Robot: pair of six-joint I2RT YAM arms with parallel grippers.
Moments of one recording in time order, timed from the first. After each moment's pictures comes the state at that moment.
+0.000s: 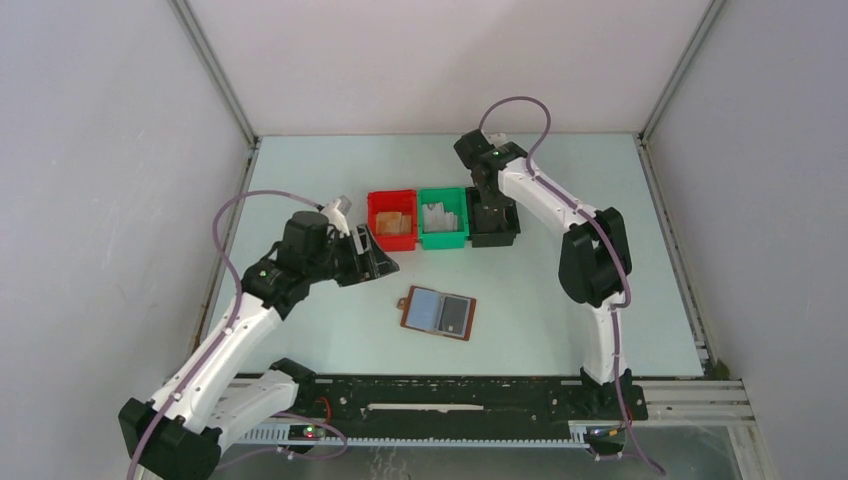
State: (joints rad) left arm -0.42 0.91 0.84 -0.59 0.31 -0.65; right arm 0.54 2.08 1.90 -1.01 0.52 0.40
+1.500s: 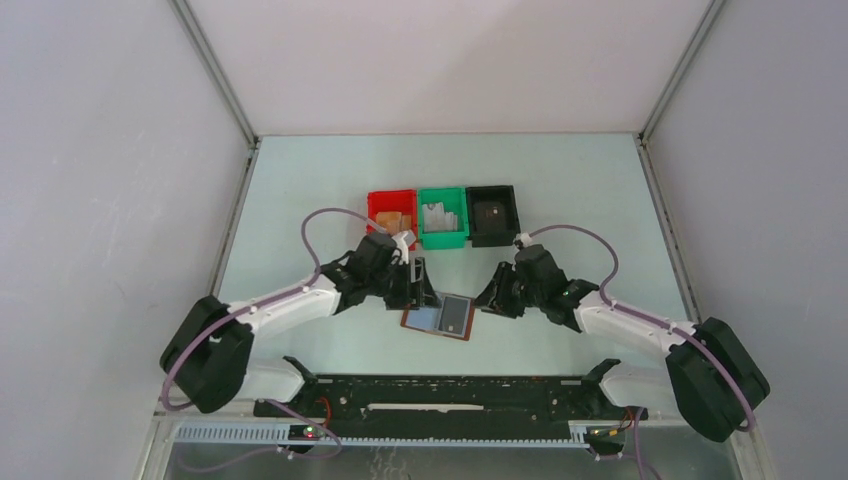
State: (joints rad) left arm -0.67 1.29 0.66 -0.19 0.36 -0.71; right arm 0.62 1.19 0.54 -0.14 -0.23 0.94
